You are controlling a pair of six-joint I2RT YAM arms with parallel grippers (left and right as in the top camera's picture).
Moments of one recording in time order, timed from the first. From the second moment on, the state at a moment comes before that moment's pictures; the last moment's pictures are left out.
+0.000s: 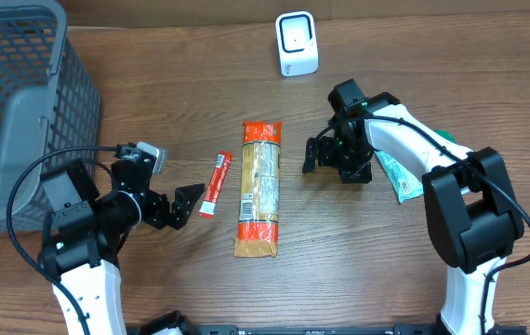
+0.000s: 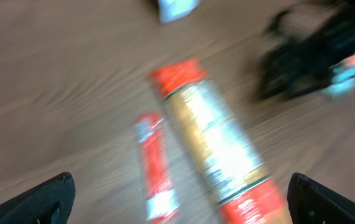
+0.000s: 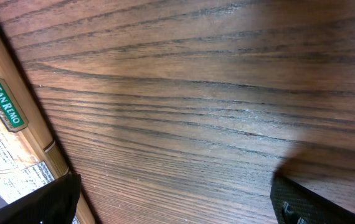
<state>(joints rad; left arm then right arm) 0.40 1.01 0.89 -0.80 0.79 0.53 0.41 2.09 1.48 -0.91 -0.37 0.51</state>
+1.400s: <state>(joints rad) 0.40 1.18 0.89 -0.75 0.12 -0.29 0.65 2.10 1.90 -1.05 -0.16 0.68</state>
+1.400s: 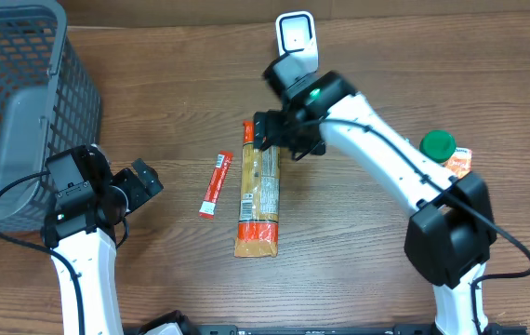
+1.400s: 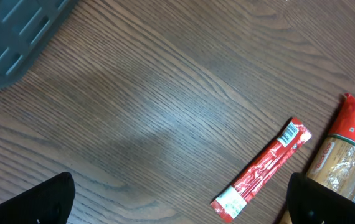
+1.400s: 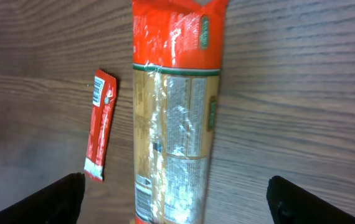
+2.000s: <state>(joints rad) 0.40 1.18 0.89 -0.75 0.12 -0.29 0.80 2.10 1.71 -0.82 0.04 0.80</state>
